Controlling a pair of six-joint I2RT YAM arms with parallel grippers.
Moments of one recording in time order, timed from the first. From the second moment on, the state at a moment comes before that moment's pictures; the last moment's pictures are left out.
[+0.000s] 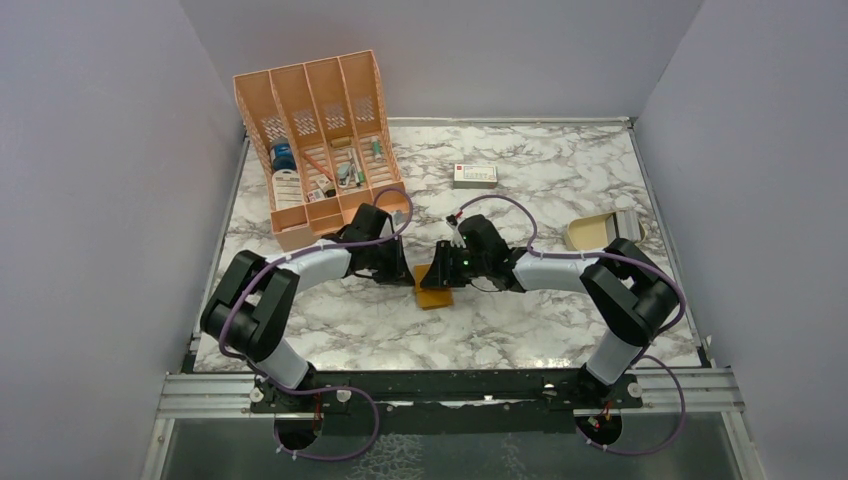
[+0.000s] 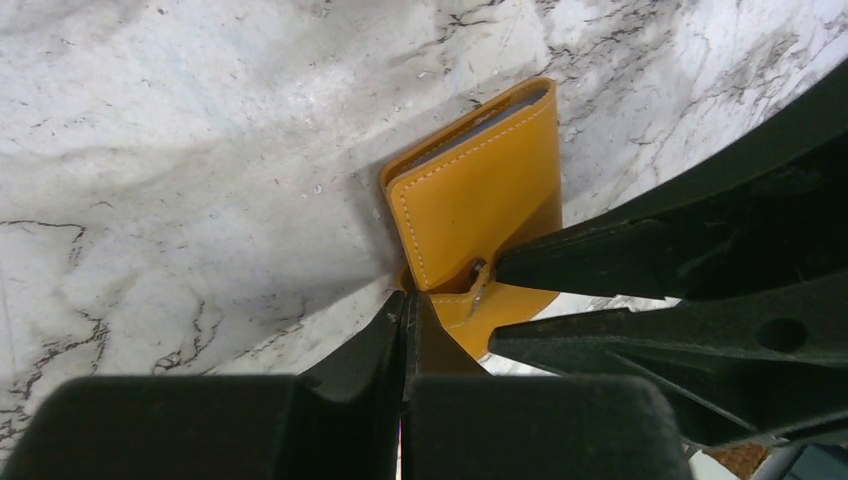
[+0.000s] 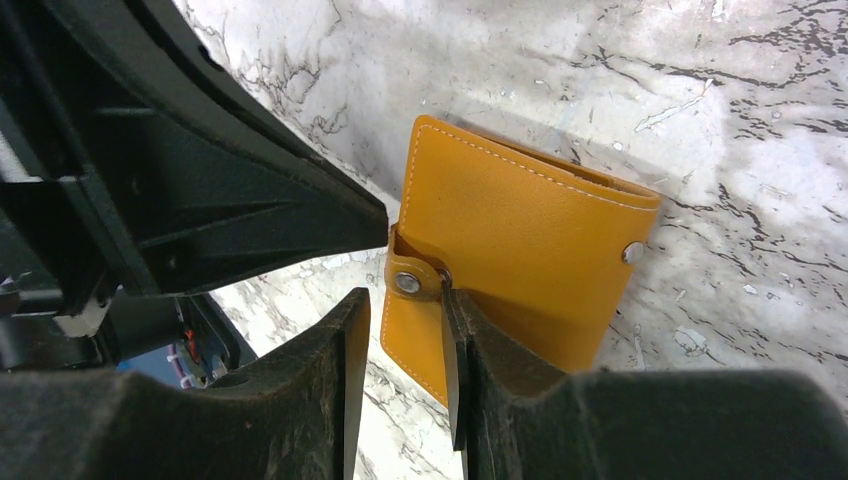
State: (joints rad) left arm -0.48 1.58 0.77 -0.19 0.44 -0.58; right arm 0.76 1.71 0.81 0.20 -0.34 0.72
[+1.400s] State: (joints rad) left arm -0.48 1.59 0.74 -0.10 0.46 -0.63; right arm 0.76 1.71 0.81 0.20 -0.31 0.77
